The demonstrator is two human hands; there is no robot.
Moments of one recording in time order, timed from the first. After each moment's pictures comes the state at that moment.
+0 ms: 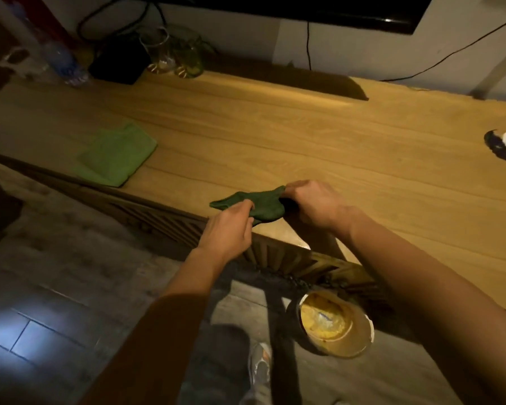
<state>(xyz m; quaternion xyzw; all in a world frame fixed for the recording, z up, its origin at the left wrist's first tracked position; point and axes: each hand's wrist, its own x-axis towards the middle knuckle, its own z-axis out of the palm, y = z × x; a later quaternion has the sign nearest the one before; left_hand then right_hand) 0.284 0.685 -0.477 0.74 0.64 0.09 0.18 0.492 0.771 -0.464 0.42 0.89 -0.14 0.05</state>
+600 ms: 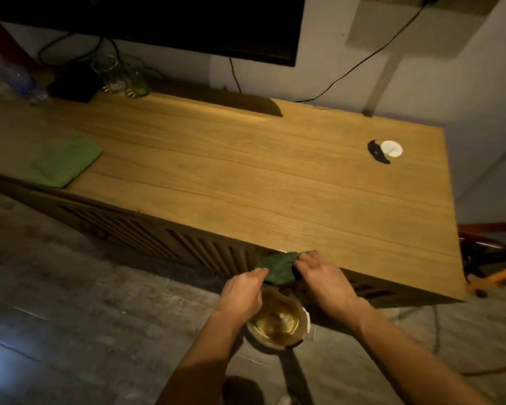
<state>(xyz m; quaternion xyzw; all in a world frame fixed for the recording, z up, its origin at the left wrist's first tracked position) 0.511 0.552 -0.496 0.74 0.61 0.00 0.27 0.719 0.583 -0.468 0.48 0.86 -0.16 0.05</state>
